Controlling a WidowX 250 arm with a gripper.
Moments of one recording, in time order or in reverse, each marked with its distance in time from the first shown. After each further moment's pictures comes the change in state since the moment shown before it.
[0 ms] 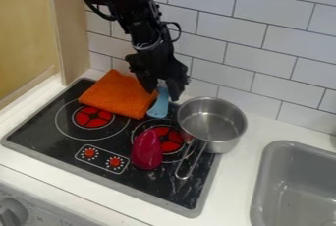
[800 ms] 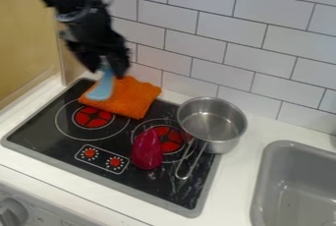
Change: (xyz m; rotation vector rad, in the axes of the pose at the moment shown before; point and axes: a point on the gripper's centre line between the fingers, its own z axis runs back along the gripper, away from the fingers) arm -0.051 0.050 0.076 0.013 -0.091 0.114
